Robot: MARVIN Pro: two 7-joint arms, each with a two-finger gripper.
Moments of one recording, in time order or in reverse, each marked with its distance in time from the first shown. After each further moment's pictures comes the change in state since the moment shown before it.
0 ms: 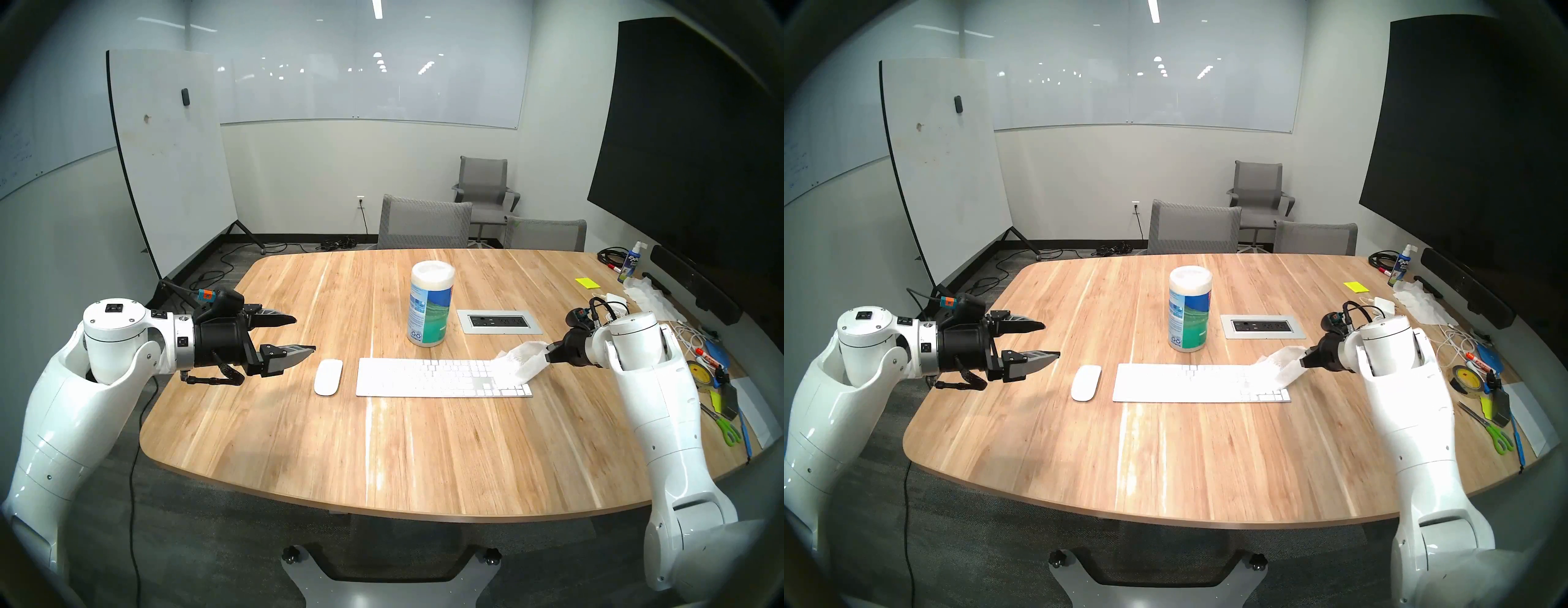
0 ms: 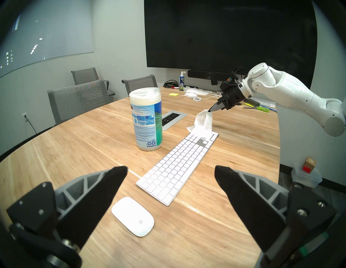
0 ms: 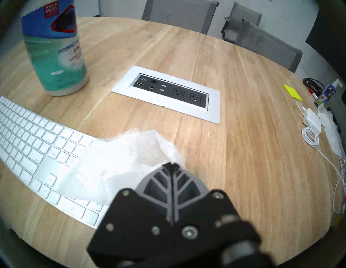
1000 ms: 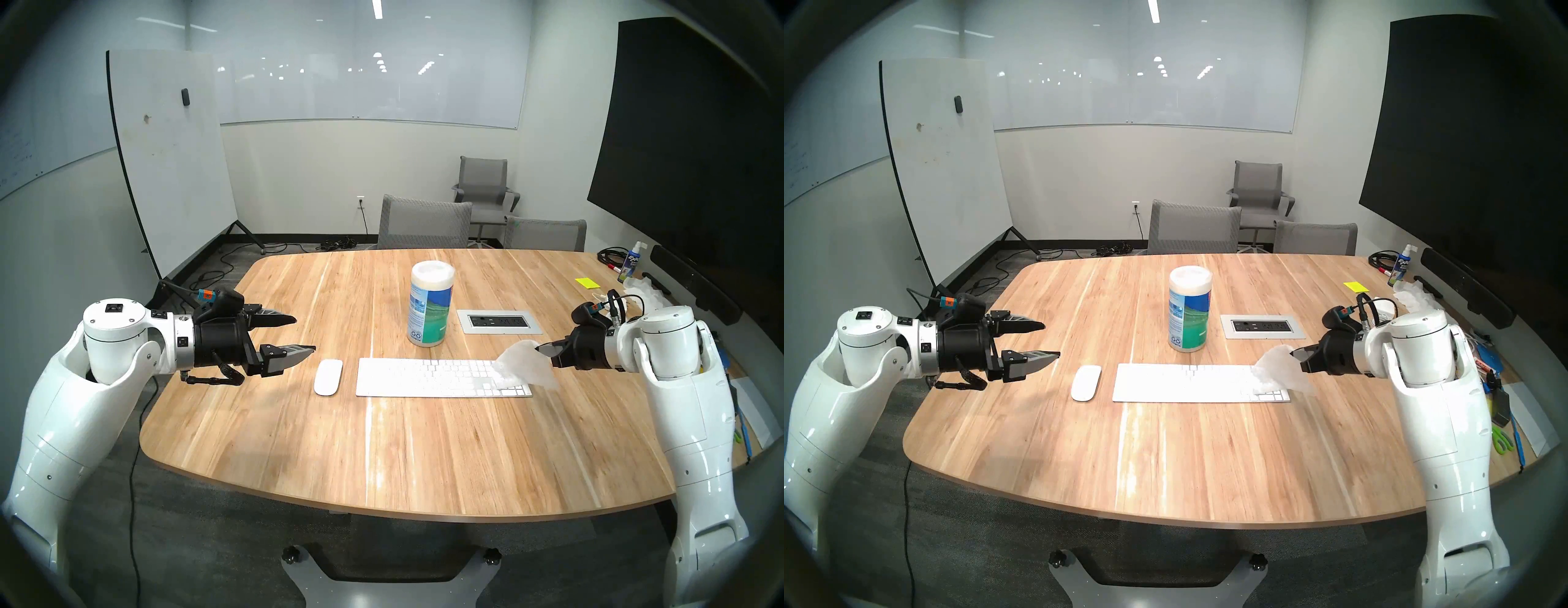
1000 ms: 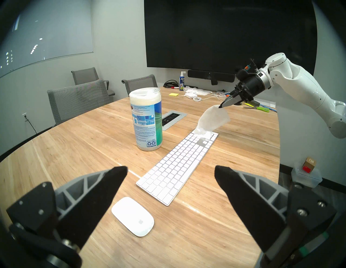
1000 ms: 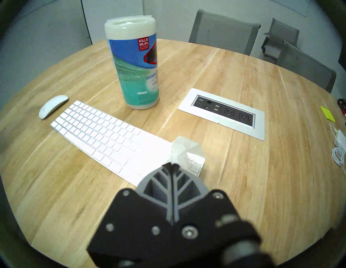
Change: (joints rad) left arm 0.000 0.000 0.000 0.000 0.000 0.000 0.000; right arm -0.156 0.059 0.056 -0.309 0.137 0.097 0.203
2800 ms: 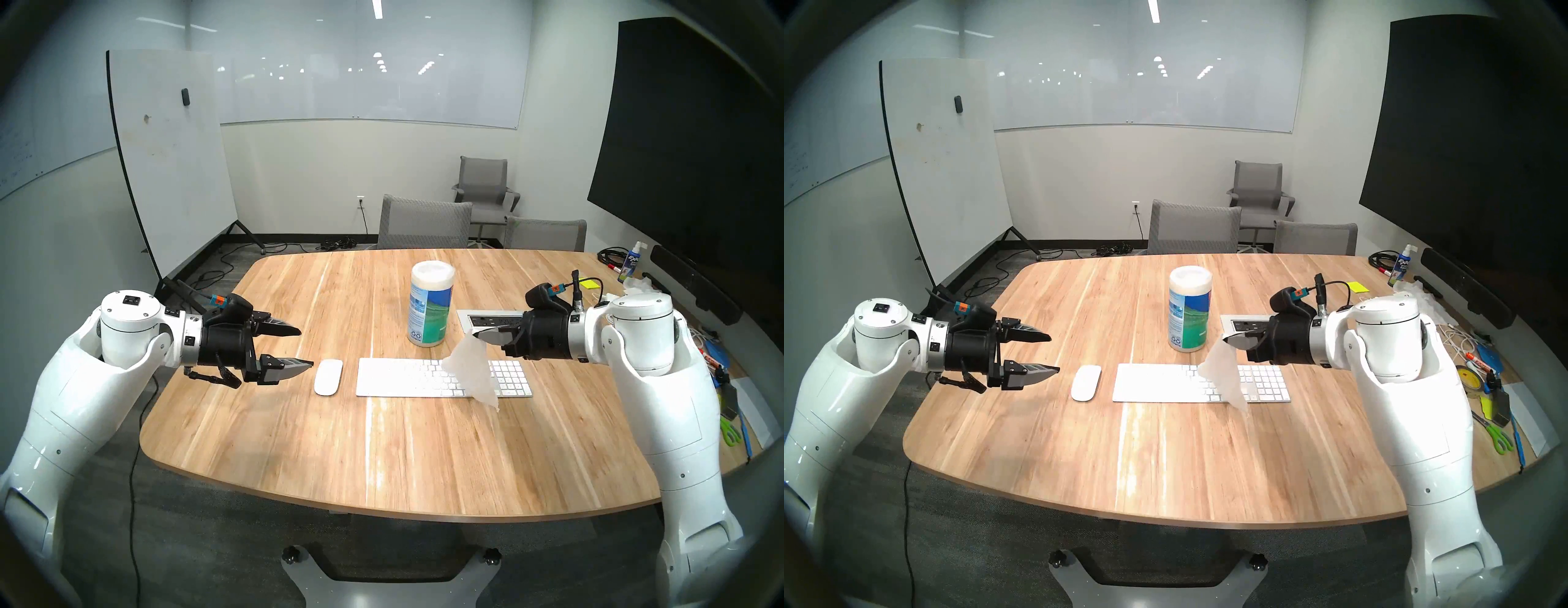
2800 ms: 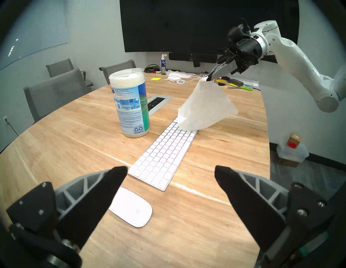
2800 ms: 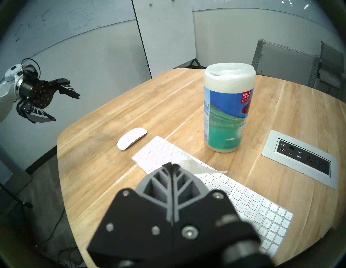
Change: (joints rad) left arm -0.197 0.029 0.199 0.179 0.100 -0.085 -0.168; right arm 0.029 -0.015 -0.136 -0.153 0.326 0.057 -0.065
